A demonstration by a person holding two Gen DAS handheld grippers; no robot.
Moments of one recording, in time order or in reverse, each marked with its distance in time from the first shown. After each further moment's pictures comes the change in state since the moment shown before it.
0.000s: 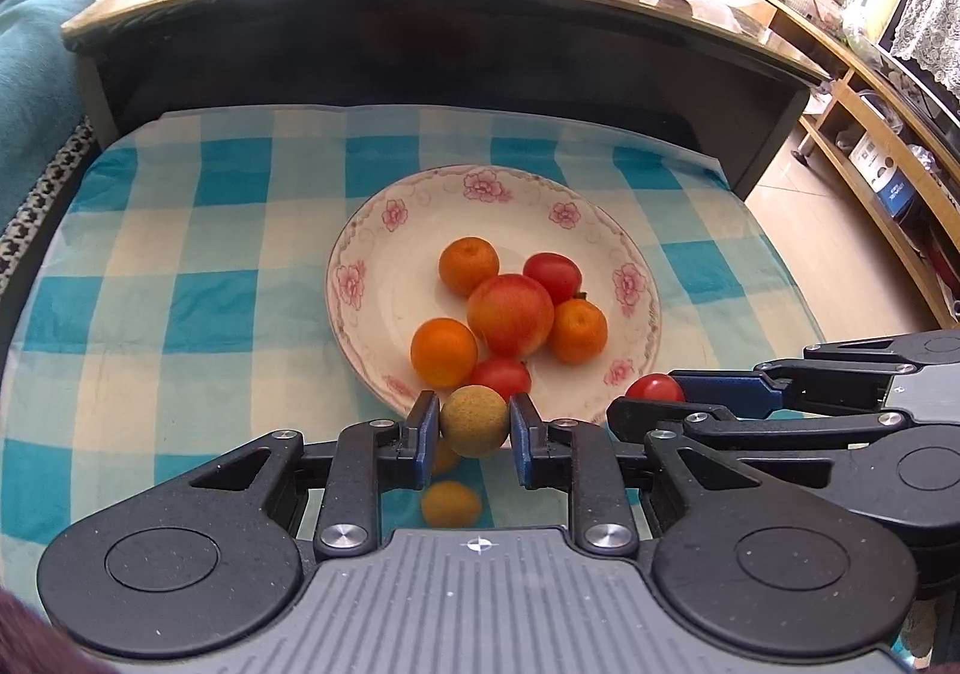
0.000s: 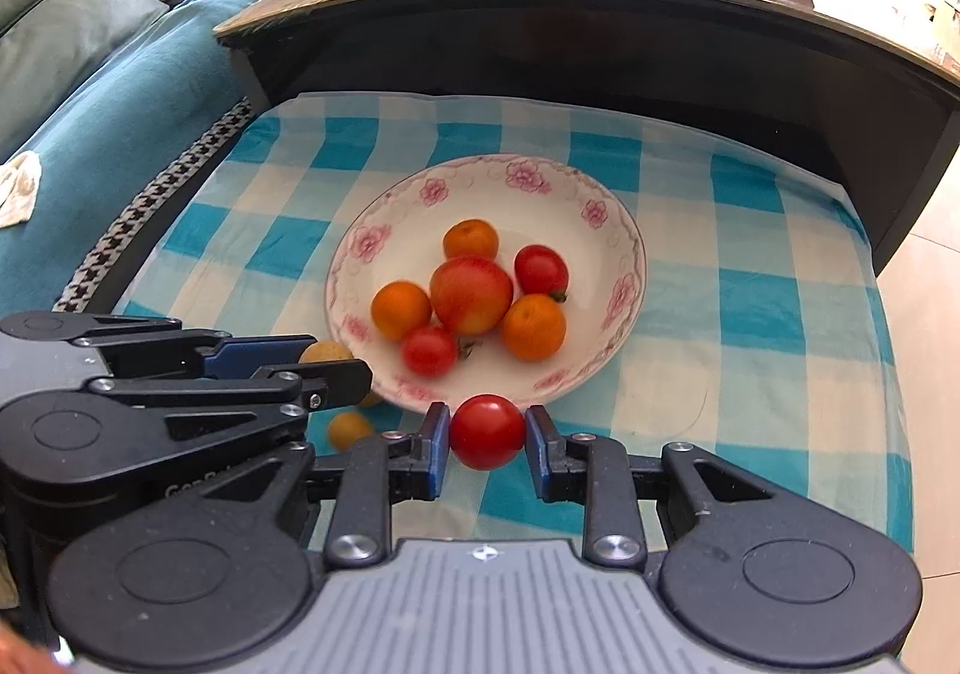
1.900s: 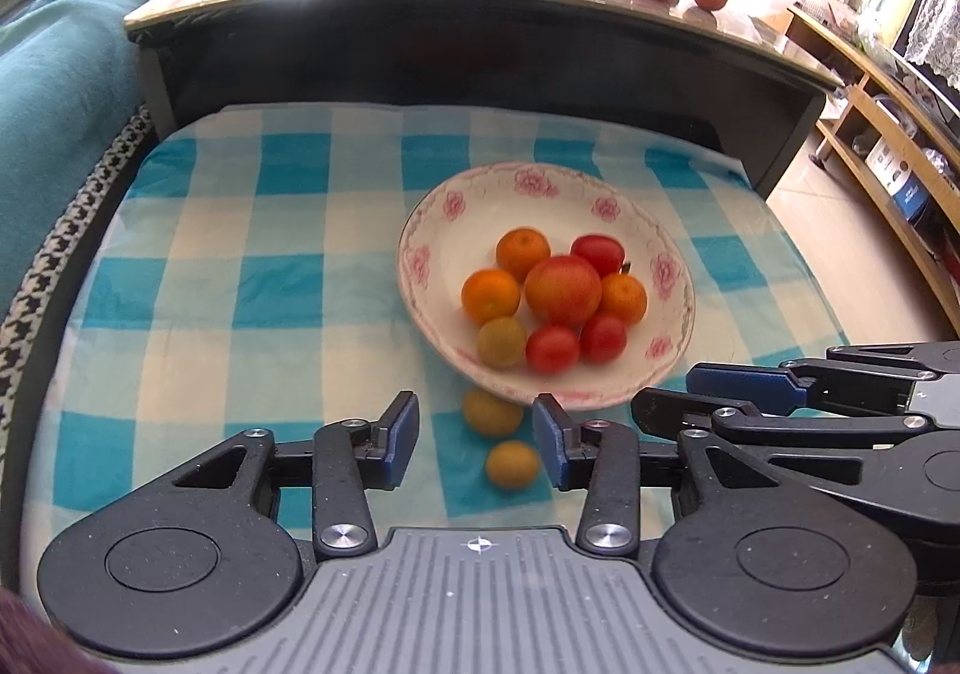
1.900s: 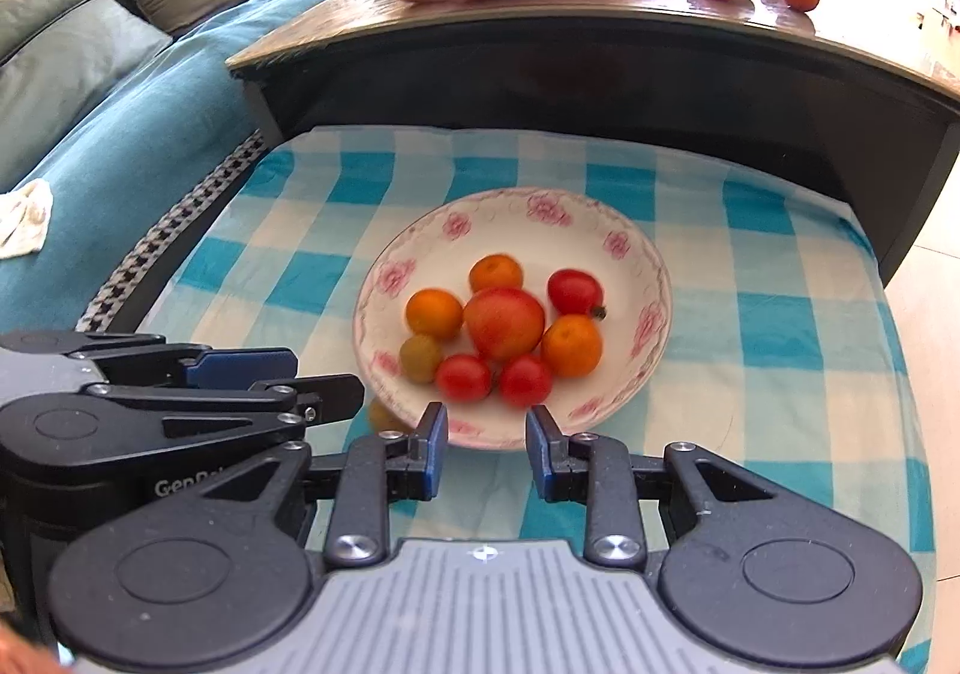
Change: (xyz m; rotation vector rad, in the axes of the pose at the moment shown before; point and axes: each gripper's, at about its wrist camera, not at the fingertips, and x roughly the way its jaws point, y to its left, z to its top) left arm -0.030 0.022 -0.017 -0.005 -0.007 0.039; right arm -0.013 0.026 -0.011 0.013 -0.067 0.013
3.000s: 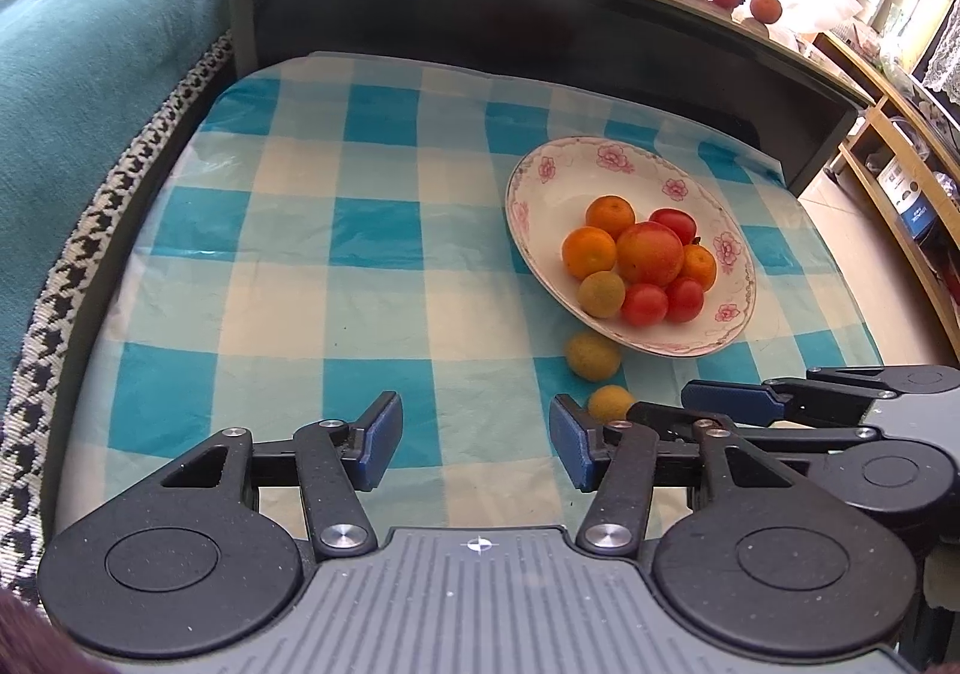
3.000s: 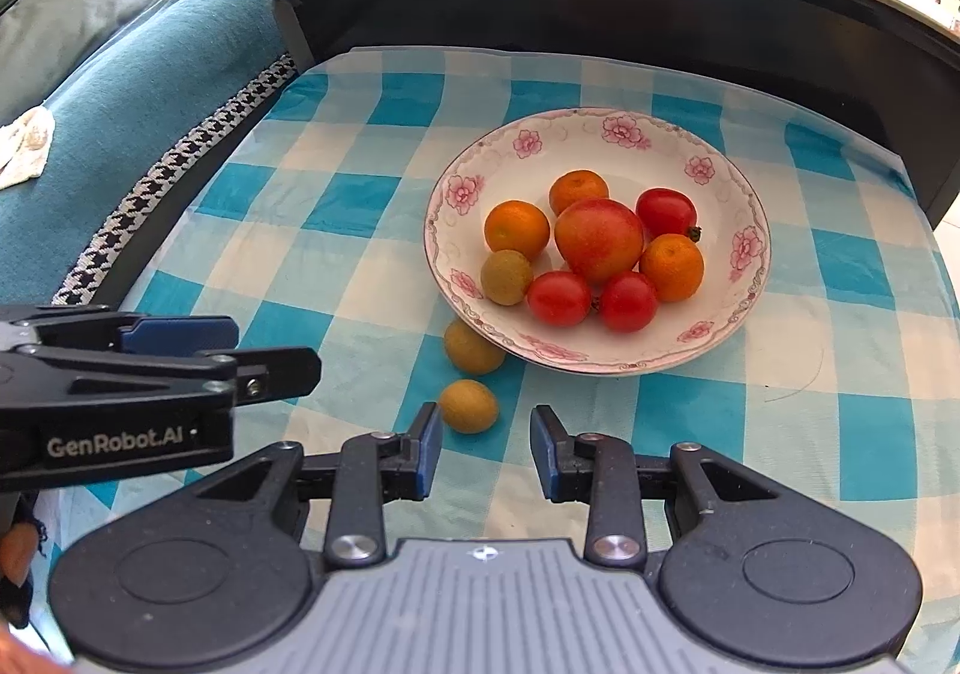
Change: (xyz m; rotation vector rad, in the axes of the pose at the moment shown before) left arm -0.012 0.057 -0.021 -0.074 0.018 -0.017; right arm 0.035 0.045 -0.016 -0.010 0.082 -0.025
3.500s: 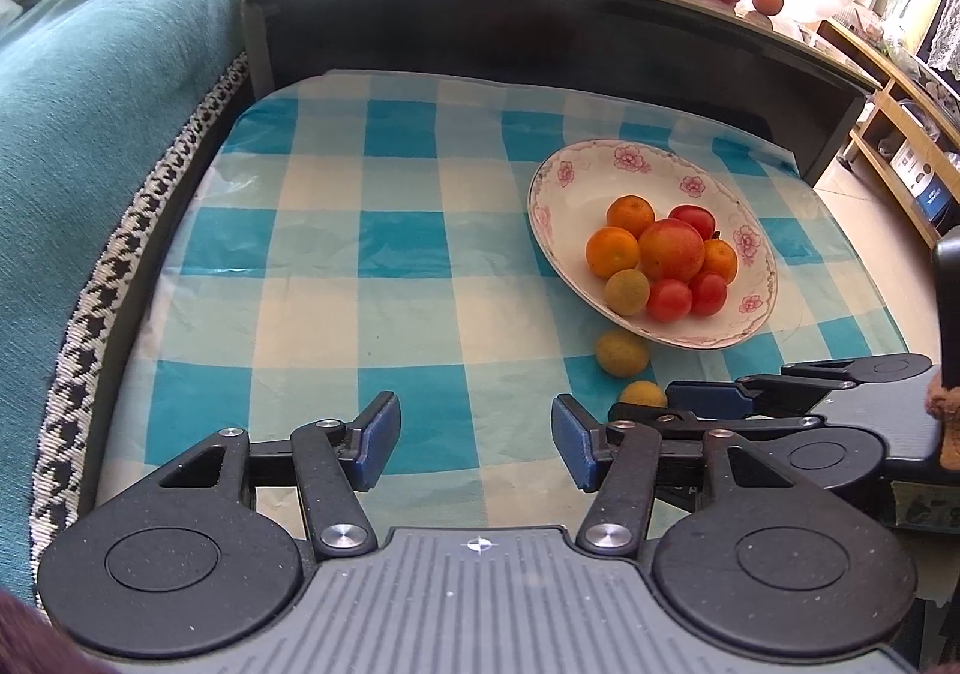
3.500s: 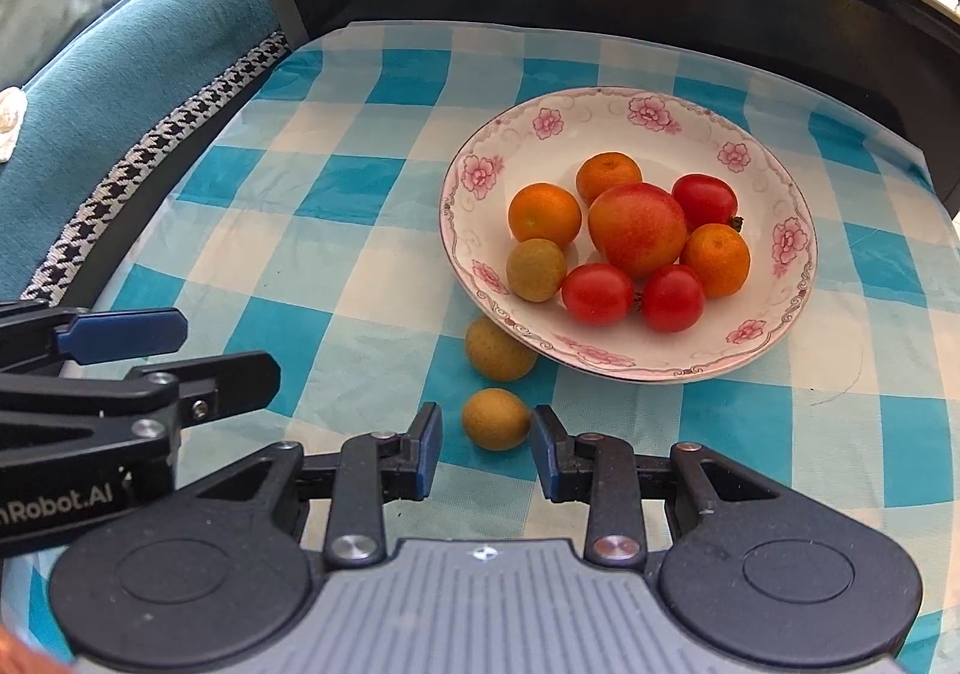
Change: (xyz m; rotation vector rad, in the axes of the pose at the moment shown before) left arm -0.003 0.000 -0.003 0.053 -0.024 0.052; right arm 0.029 0.012 0.001 0.005 0.020 -0.028
